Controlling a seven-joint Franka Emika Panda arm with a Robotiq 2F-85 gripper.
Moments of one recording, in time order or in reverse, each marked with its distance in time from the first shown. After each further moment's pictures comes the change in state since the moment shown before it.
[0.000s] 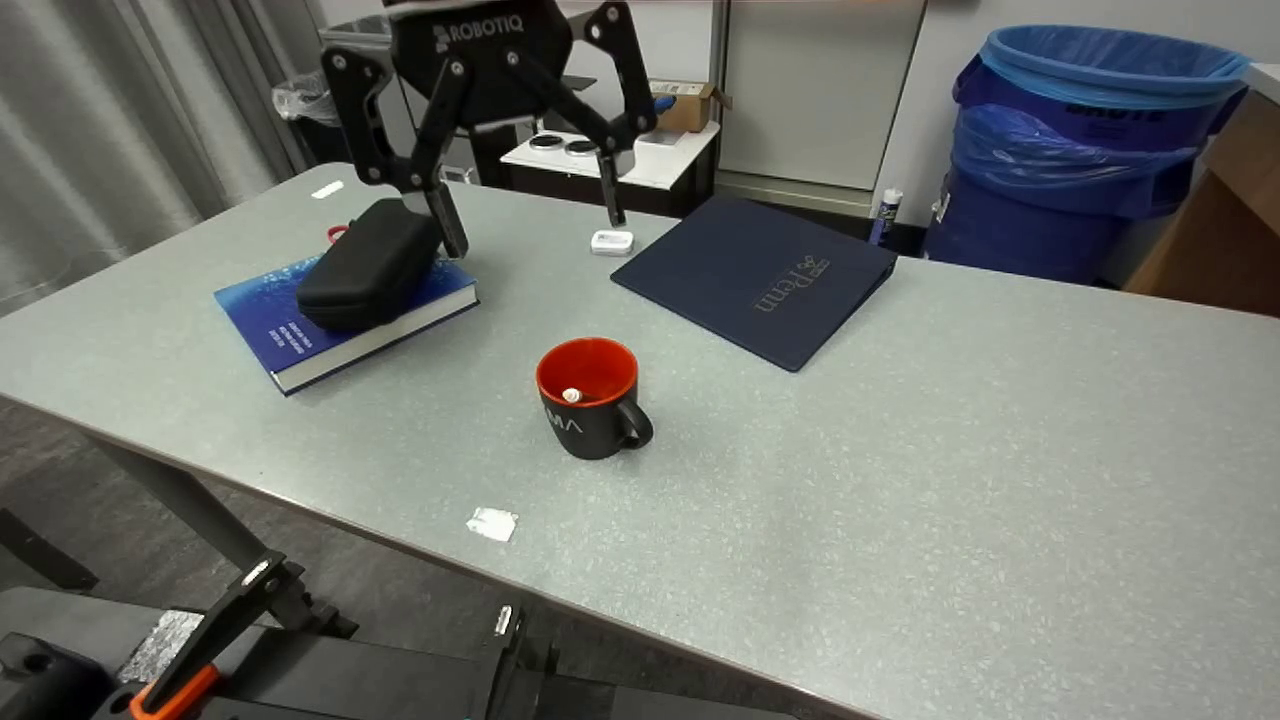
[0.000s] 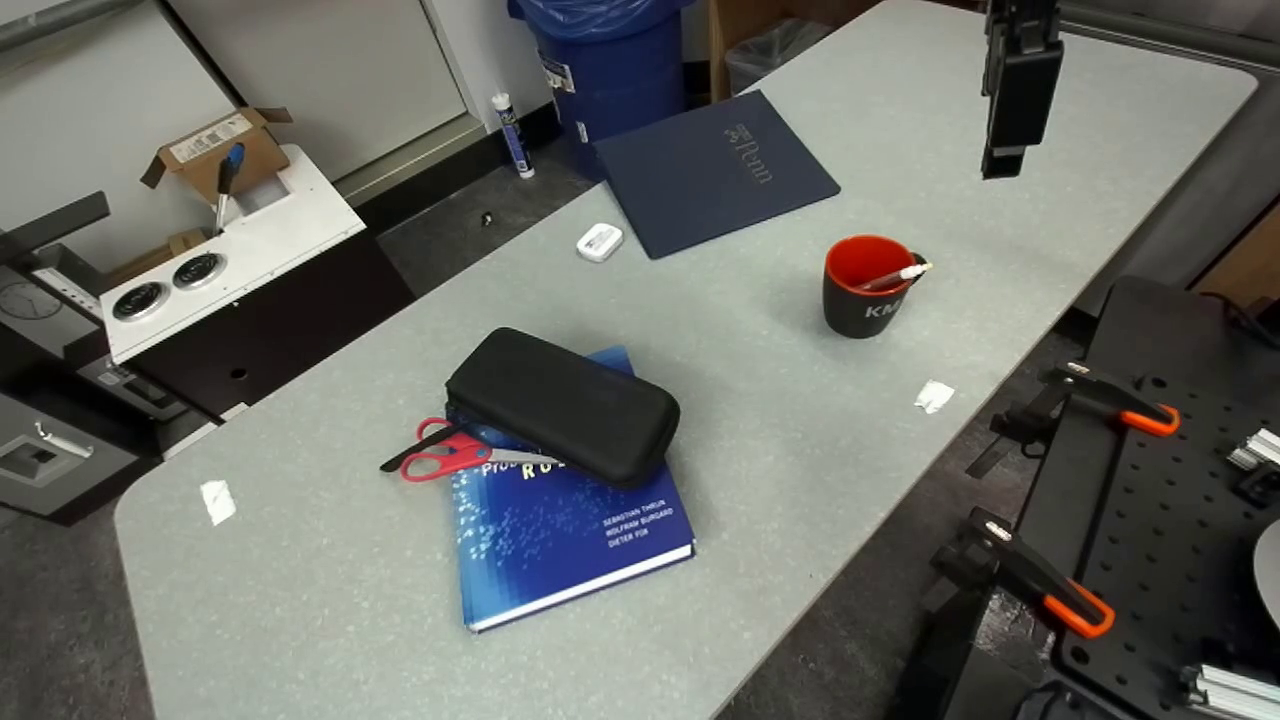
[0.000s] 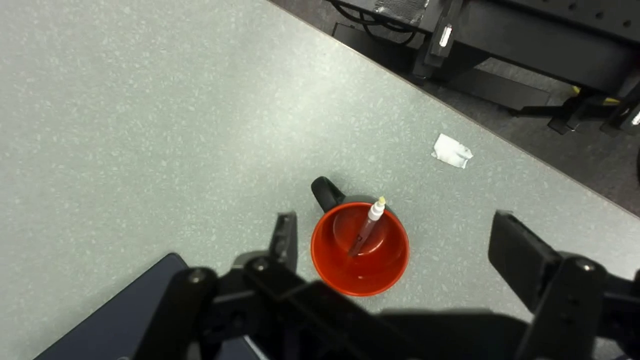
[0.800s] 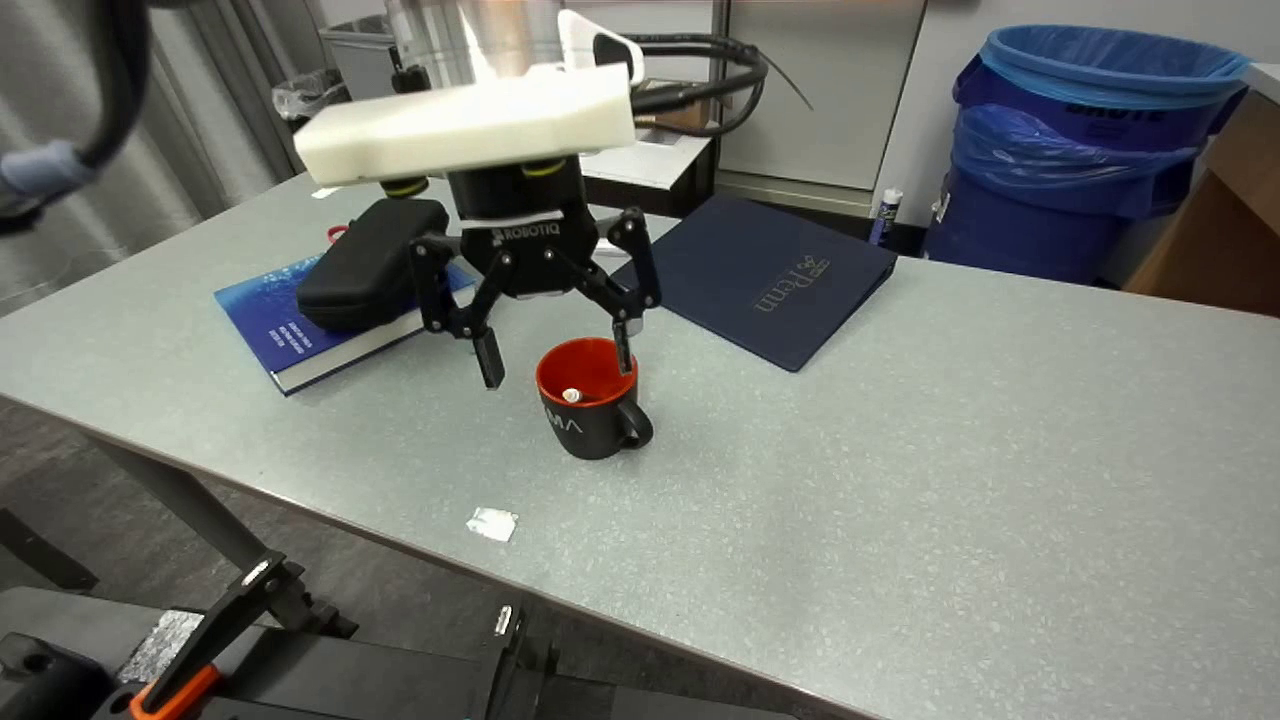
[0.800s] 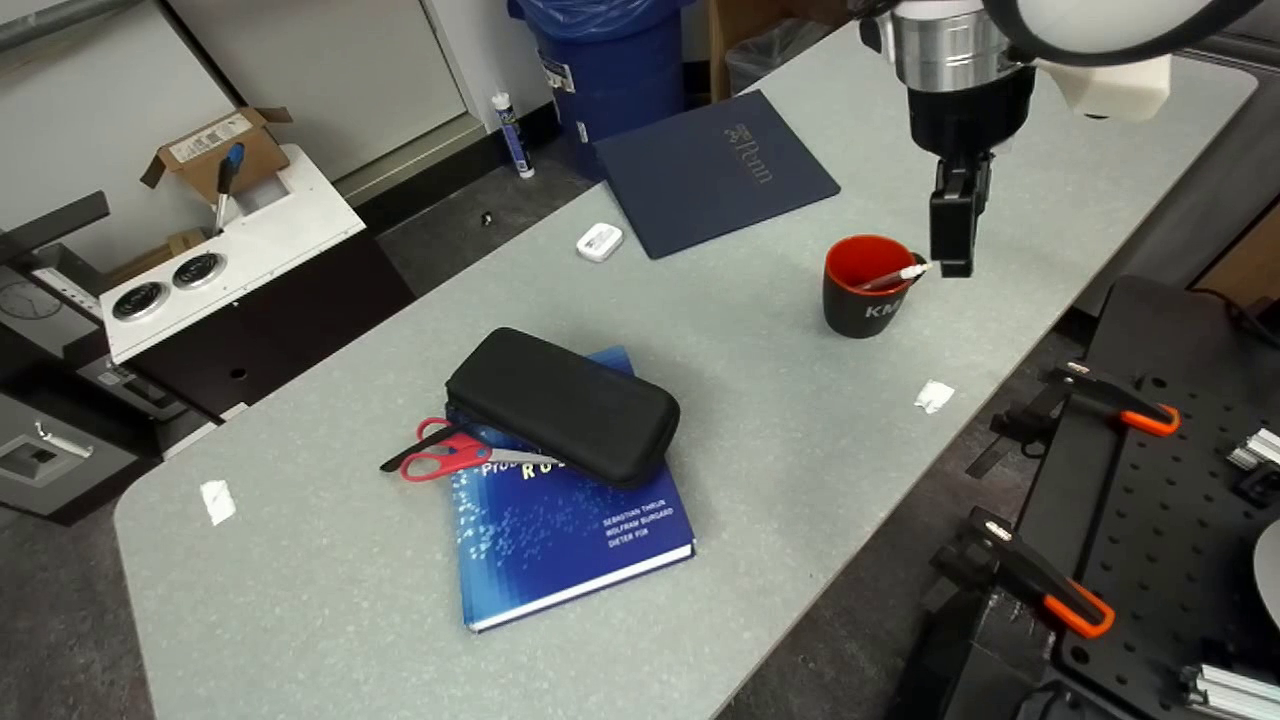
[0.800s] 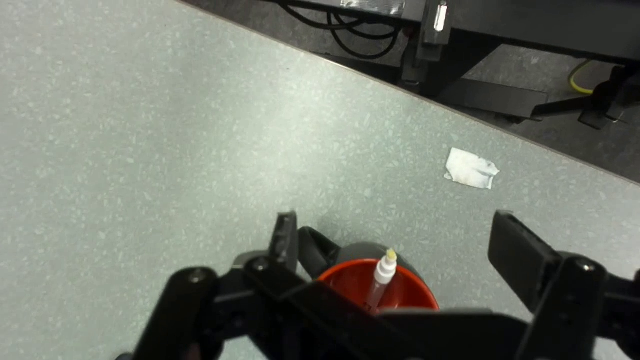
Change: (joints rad) arm -0.024 0.289 0.001 -0.011 0.000 0.188 0.162
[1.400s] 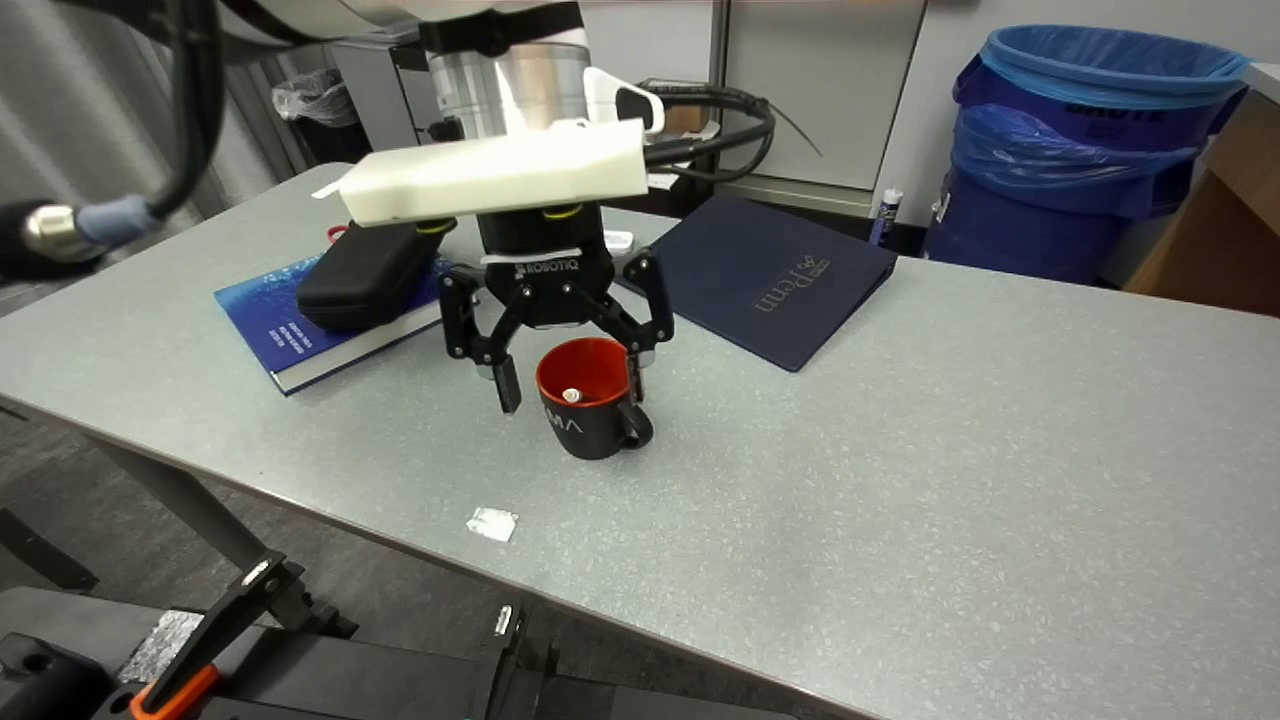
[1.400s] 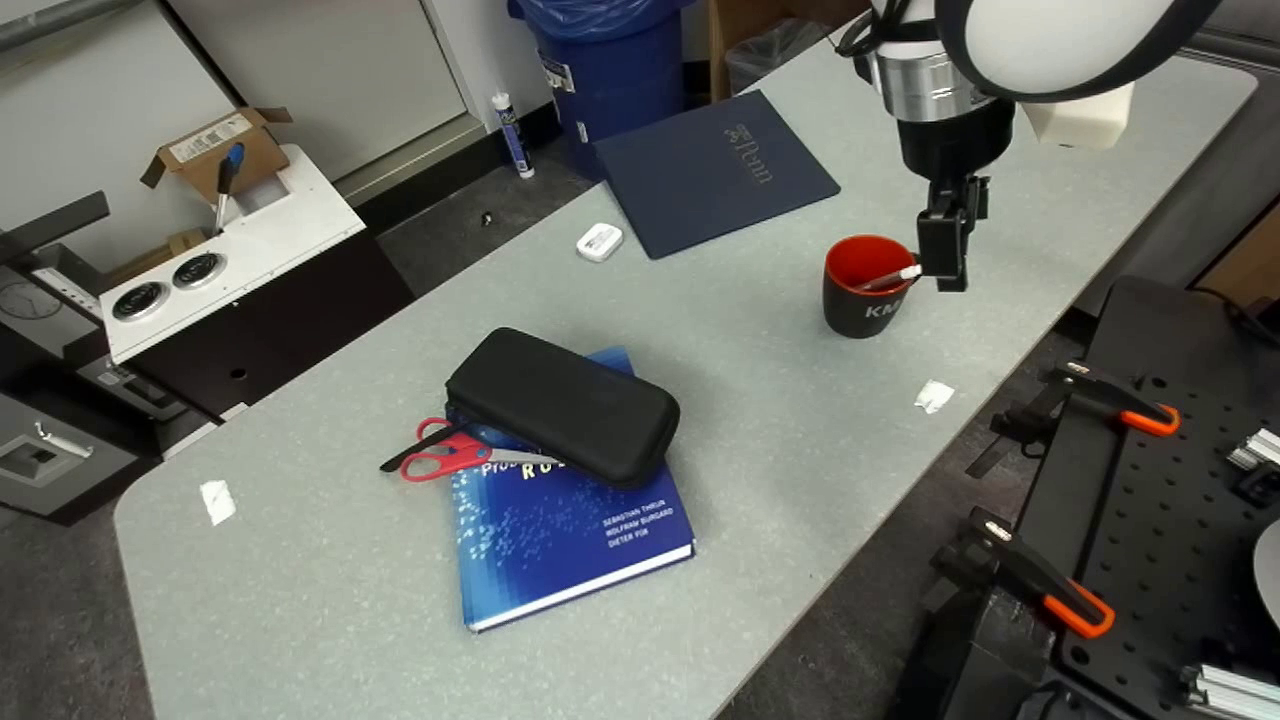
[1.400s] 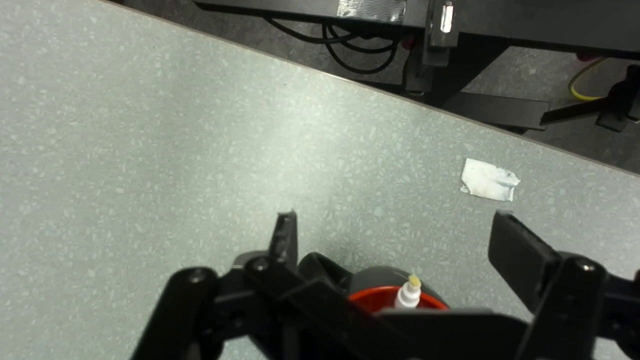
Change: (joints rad) arm -0.011 0.101 -0.004 0.040 0.000 0.003 0.042
